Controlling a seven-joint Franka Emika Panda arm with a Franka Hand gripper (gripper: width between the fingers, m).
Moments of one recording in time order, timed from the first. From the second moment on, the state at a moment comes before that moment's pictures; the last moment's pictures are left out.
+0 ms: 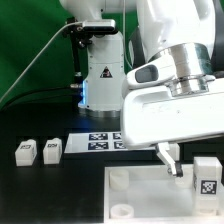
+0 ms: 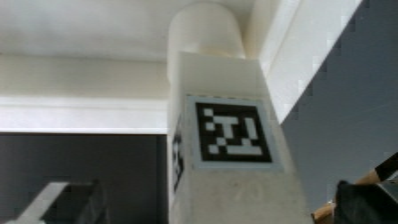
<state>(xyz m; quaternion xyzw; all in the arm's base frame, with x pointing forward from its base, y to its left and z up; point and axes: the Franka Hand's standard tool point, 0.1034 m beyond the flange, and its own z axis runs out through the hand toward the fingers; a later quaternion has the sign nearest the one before) 0.617 0.114 0.082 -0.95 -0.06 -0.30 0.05</state>
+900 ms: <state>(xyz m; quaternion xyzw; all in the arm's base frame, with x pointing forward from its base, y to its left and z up) 0.617 0.116 0.083 -0.97 -0.05 -0.23 0.05</state>
